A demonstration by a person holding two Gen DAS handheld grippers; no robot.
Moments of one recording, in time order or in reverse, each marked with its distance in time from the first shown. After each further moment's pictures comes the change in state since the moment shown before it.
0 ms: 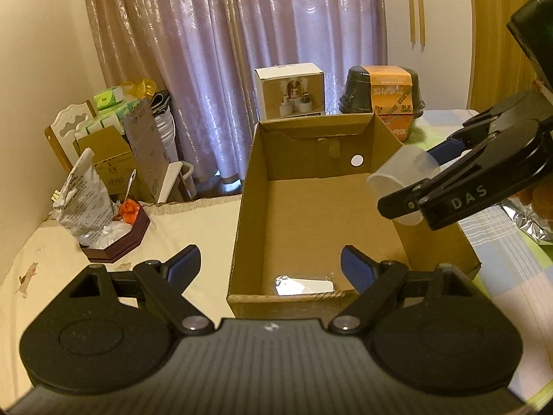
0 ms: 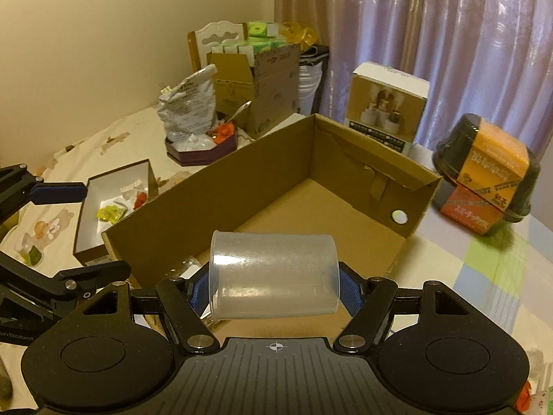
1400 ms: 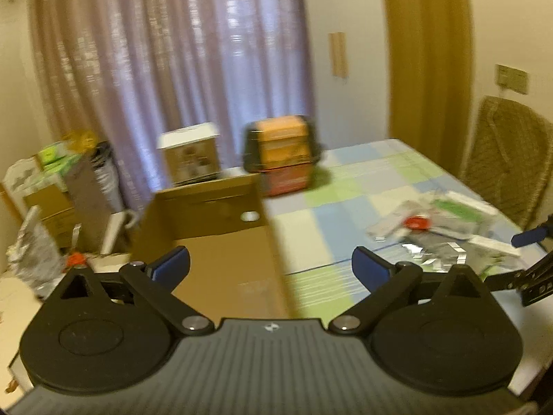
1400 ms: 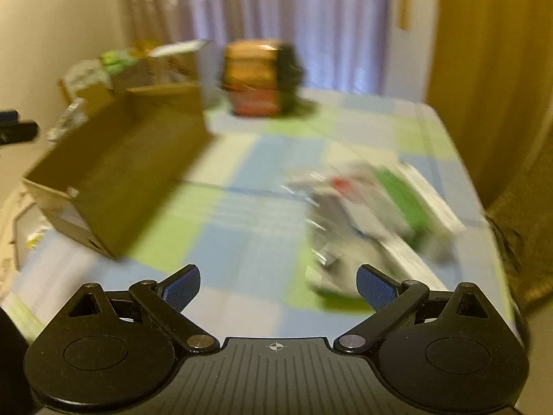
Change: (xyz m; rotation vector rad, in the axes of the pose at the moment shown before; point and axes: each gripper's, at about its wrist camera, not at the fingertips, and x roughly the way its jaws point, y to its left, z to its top) left arm -0.060 -0.147 0.047 0.104 -0.122 -0.205; right arm -0.198 -0.116 -0.228 0.412 -0.012 -0.335
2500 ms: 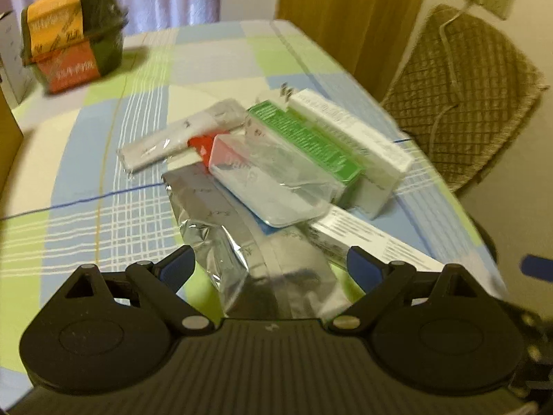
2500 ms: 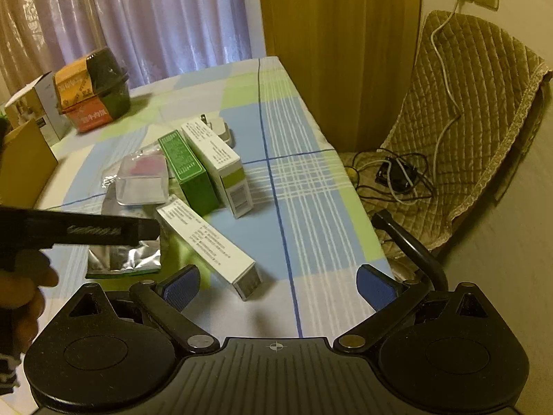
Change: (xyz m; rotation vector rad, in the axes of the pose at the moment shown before) left arm 0.237 -0.254 -0.018 -0.105 0.395 -0.198; right arm 0.007 -0.163 -0.046 0.304 0.017 -0.233
